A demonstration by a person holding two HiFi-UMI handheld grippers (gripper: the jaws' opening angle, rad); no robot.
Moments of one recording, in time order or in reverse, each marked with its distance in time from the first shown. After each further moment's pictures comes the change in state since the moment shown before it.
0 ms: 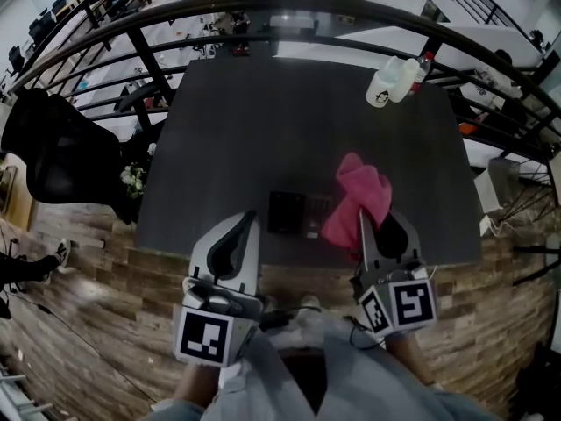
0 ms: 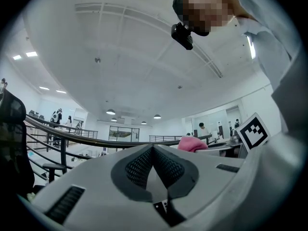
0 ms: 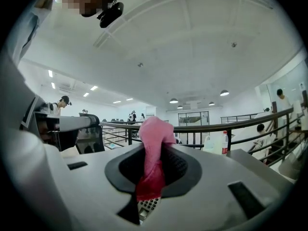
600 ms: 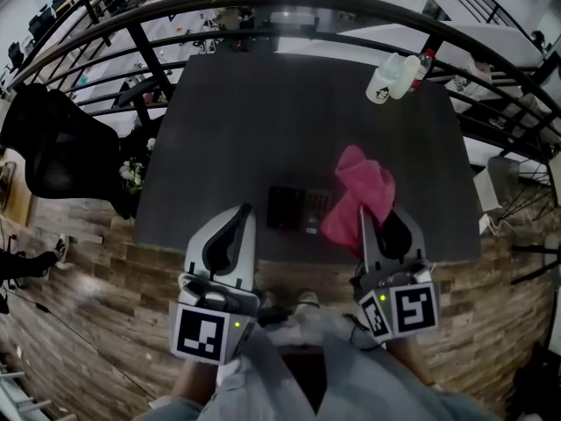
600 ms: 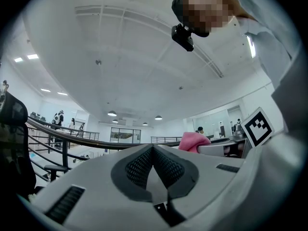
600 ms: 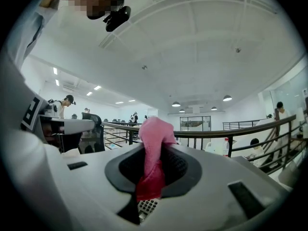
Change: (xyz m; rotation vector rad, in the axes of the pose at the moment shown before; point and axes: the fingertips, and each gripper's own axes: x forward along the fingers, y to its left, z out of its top) left arm -0.002 0.005 0.005 0.008 -0.013 0.017; right arm -0.005 0.010 0.019 -0.055 -0.032 0.016
